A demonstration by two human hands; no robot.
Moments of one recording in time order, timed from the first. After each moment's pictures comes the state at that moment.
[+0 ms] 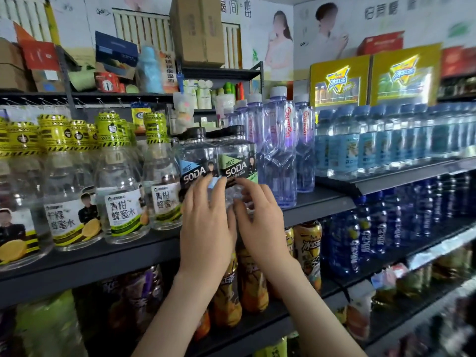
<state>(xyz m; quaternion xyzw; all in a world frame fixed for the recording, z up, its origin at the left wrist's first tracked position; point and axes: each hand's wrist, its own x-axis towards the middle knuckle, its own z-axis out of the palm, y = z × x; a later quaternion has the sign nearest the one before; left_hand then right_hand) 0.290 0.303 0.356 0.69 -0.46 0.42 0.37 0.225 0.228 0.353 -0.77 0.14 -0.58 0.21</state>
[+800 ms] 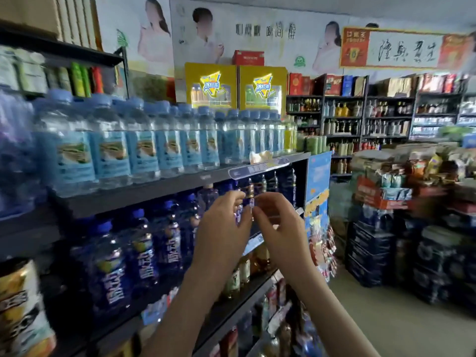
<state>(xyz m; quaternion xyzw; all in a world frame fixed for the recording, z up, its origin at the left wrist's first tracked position) -0.076 -0.029 0.331 0.57 -0.63 0.06 0.52 -0.186 -0.064 0.316 -0.70 0.31 -0.61 0.19</state>
